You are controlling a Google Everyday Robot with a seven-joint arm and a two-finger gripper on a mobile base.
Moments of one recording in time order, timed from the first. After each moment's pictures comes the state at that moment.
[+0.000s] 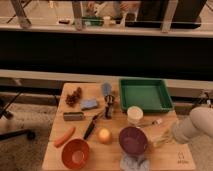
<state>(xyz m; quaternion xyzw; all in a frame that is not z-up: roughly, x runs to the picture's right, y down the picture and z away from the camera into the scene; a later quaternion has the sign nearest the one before) 0.312 0.247 0.710 -0.29 -0.16 -0.03 0.94</state>
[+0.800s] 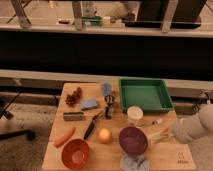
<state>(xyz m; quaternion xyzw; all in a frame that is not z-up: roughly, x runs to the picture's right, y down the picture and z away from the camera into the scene) 0.278 0.221 0.648 -0.25 -0.21 -0.04 0.94</state>
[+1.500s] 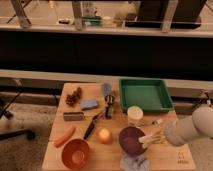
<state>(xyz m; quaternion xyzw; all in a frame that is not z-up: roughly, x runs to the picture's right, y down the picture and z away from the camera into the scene) 0.228 0.227 0.643 -0.25 -0.25 -0.04 0.93</state>
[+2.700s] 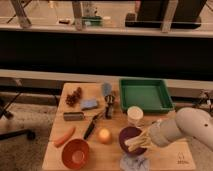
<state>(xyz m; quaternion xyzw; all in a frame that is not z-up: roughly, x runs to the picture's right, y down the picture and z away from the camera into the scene) 0.166 0.239 0.651 -0.27 -0.30 -0.06 0.92</state>
